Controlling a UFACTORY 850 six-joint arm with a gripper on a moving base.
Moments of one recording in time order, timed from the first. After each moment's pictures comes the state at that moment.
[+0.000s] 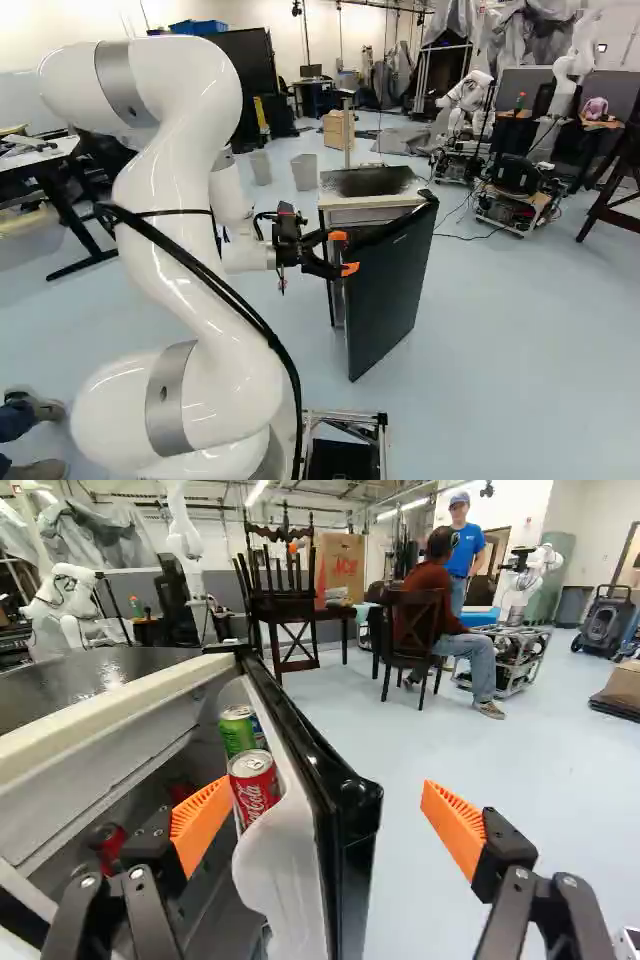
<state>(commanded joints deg) 17.4 -34.3 -36.1 88.9 81.9 0.0</state>
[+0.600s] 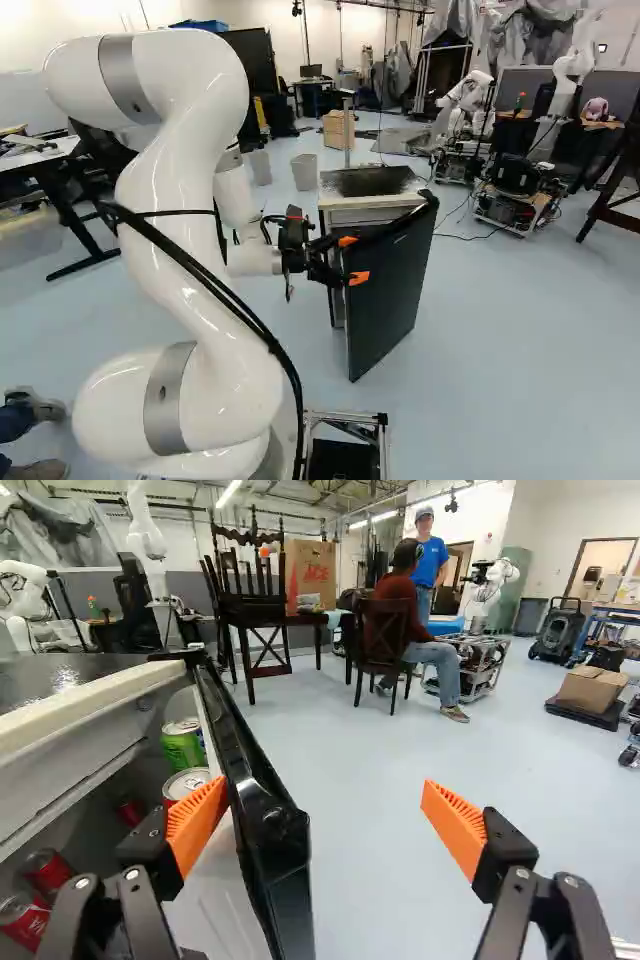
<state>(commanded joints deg) 14.1 -33.2 -33.4 90.6 82.7 0.0</state>
